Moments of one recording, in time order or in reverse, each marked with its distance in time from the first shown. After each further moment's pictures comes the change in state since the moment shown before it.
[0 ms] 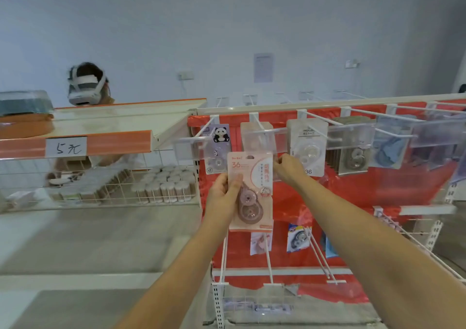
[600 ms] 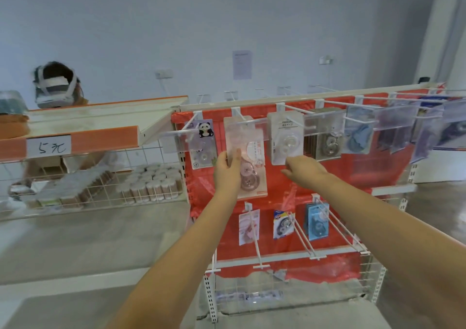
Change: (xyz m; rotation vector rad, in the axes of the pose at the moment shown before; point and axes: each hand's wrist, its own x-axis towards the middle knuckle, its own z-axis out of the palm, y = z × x) left_hand 0.029 -0.001 0.041 0.083 0.068 0.025; right_hand -0.051 0.045 -0.051 -0.677 -0.048 -0.128
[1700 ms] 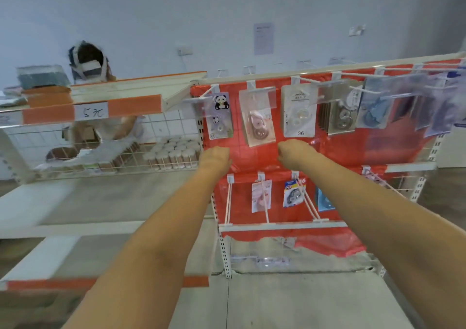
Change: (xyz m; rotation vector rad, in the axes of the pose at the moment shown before) left_hand -0.007 -0.007 -0.063 1.526 -0.307 0.087; right_hand -0.033 -0.043 0.005 -0.032 -0.083 -0.144
